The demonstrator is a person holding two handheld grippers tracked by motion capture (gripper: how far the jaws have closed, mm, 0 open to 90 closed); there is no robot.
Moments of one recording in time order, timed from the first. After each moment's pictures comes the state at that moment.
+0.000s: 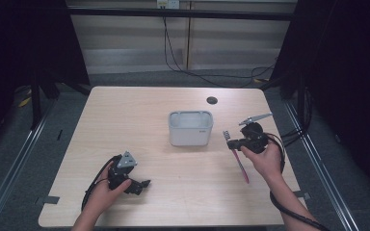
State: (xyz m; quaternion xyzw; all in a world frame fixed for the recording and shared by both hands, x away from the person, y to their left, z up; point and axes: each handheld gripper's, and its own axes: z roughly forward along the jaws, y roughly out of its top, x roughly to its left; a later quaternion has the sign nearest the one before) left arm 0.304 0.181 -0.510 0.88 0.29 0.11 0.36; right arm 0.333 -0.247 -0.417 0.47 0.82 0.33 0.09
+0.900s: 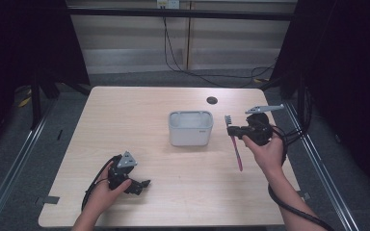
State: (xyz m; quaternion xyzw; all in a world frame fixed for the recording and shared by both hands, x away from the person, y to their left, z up) left arm 0.304 0.181 -0.510 0.88 0.29 0.11 0.36; right arm 0.333 -0.247 -0.380 0.46 0.77 0.41 0.13
